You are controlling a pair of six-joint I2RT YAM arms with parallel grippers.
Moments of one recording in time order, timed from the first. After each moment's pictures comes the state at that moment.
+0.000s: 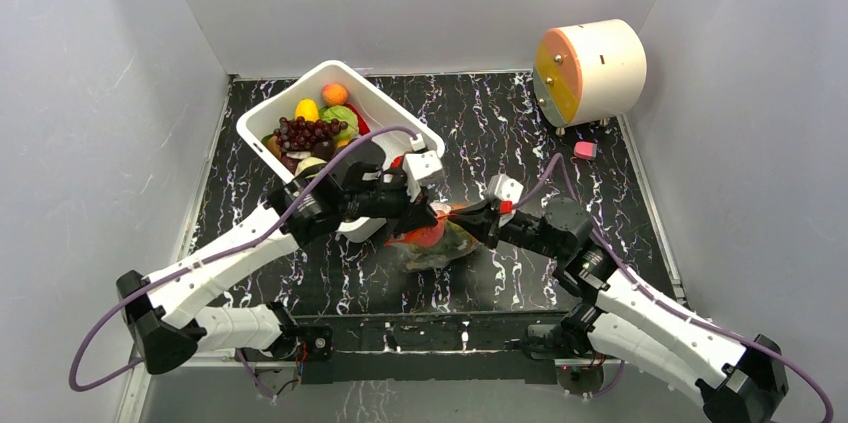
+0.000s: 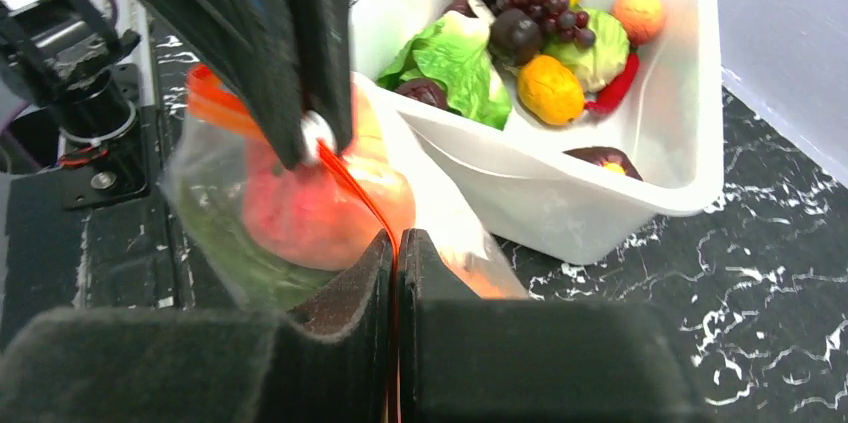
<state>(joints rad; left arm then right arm) -0.90 1.21 1.20 -0.57 0.43 0.10 0.72 0.74 0.51 0.19 -0.45 -0.16</state>
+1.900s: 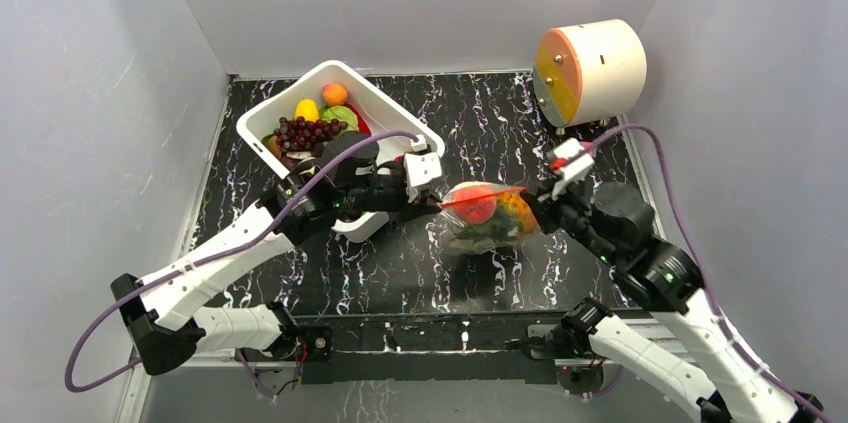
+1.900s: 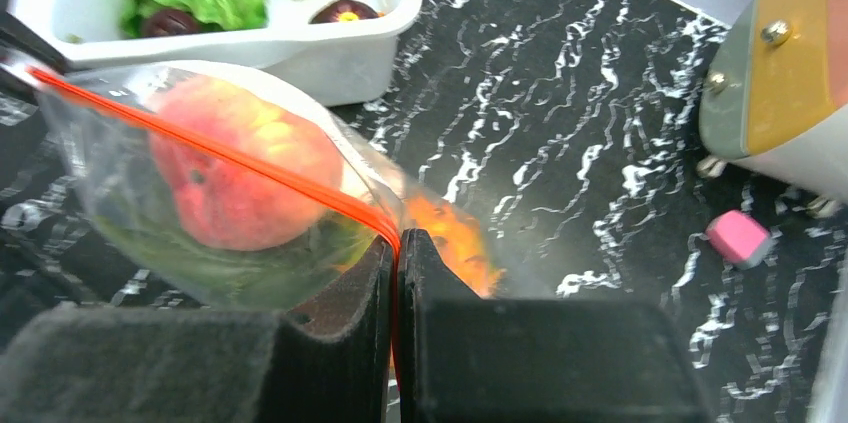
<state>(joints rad) -0.90 1.18 1.25 -0.57 0.39 0.31 0.66 0.63 0.94 -0.60 0.10 -0.09</state>
